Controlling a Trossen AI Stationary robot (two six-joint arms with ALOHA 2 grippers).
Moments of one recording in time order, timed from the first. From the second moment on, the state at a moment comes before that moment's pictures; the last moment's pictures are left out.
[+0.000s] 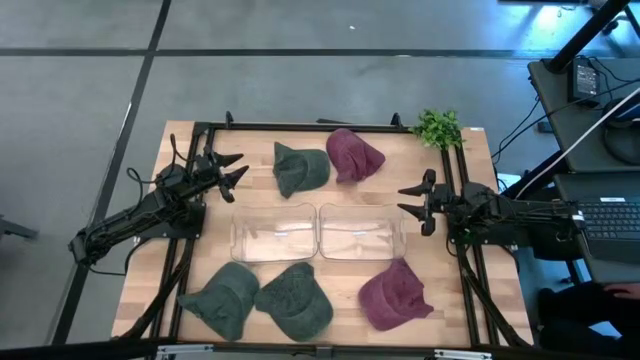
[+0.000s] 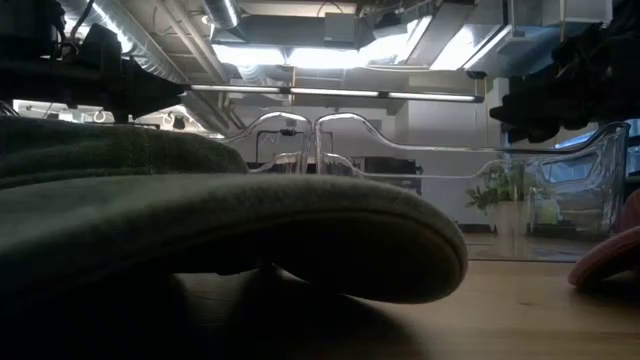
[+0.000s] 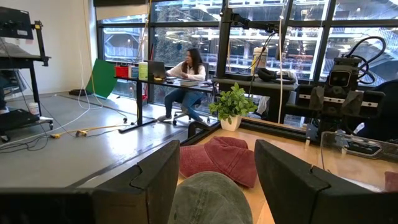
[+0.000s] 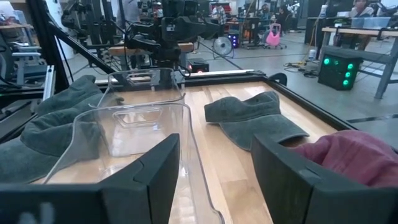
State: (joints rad) left arm 0.56 0.05 0.01 0.15 0.04 -0.09; right arm -0.06 0.09 0.01 0.04 0.09 0.04
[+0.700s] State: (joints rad) left arm 0.56 0.08 0.01 0.16 0.01 -0.21; right arm -0.06 0.14 0.01 0.08 0.17 0.10
